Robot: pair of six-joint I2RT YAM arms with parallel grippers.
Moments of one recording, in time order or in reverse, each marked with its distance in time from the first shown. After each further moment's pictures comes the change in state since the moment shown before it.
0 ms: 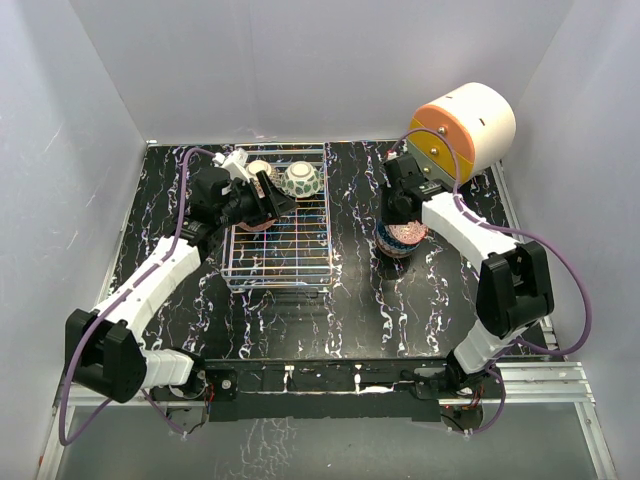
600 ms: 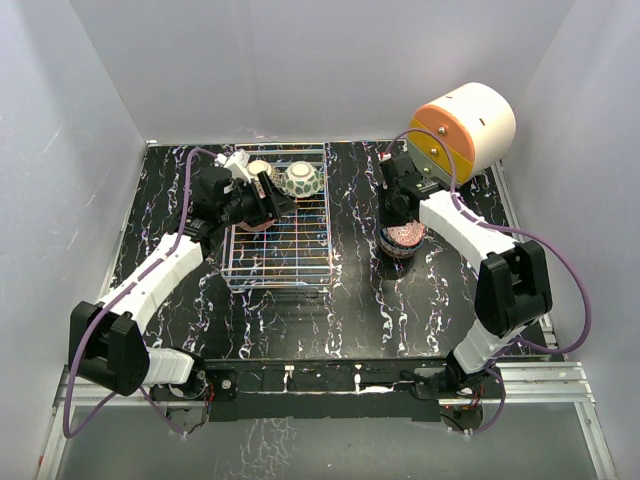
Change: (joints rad) left arm 0.012 0.041 0.000 0.008 0.010 0.005; right arm 0.020 0.013 0.023 -0.049 -0.034 -0.024
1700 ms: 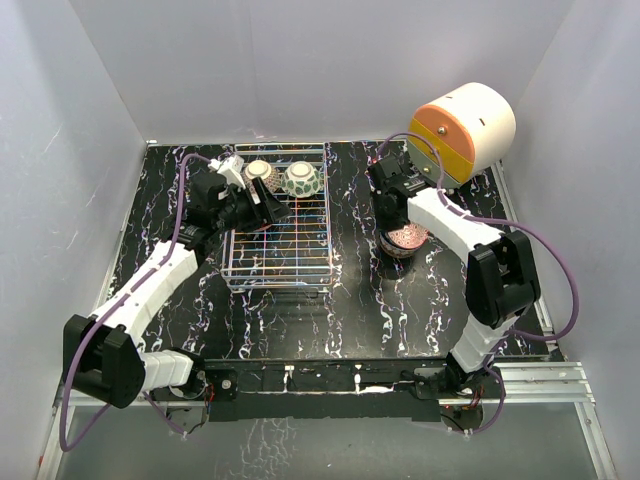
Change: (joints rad) left arm 0.011 -0.063 -0.037 -0.044 -0.027 0.024; right arm 0.040 0.073 0.057 -0.080 0.123 -0.022
